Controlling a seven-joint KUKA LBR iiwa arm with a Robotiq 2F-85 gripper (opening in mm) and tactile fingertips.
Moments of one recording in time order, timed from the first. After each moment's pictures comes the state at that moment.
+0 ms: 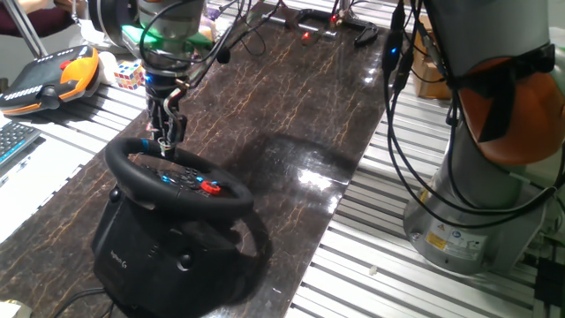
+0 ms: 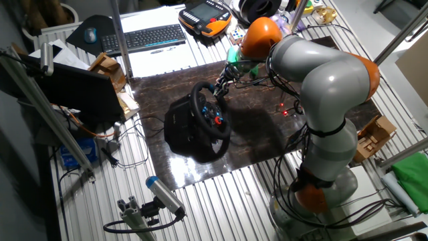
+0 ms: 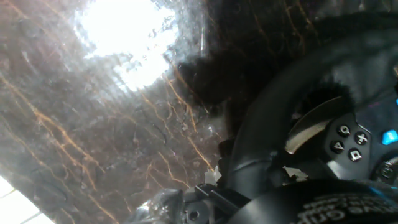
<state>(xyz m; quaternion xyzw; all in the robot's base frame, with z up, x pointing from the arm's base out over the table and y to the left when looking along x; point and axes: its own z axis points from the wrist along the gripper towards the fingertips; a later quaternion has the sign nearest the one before) 0.582 0.167 0.167 -0.84 -0.50 -0.13 0.14</state>
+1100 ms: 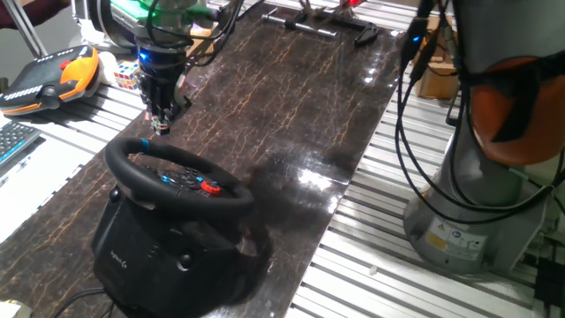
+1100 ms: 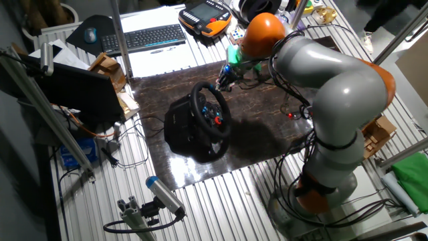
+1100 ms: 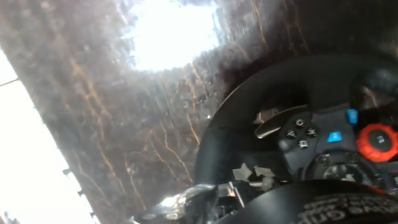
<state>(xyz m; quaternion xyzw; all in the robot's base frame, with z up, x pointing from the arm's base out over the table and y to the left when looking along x) 0.557 0.177 0.231 -0.79 -0.60 -0.14 0.07</state>
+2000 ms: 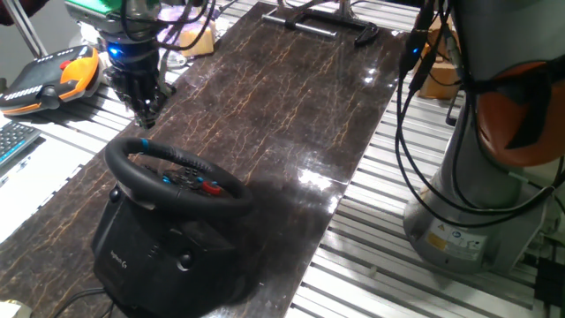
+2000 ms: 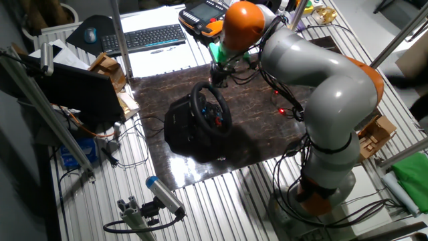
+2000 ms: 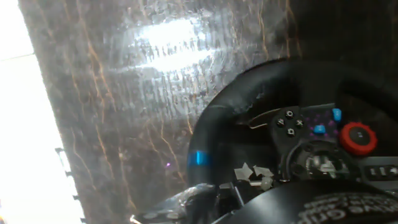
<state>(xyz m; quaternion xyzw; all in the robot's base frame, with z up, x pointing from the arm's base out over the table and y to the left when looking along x) 0.551 0.208 0.272 -0.69 -0.72 -0.07 0.02</state>
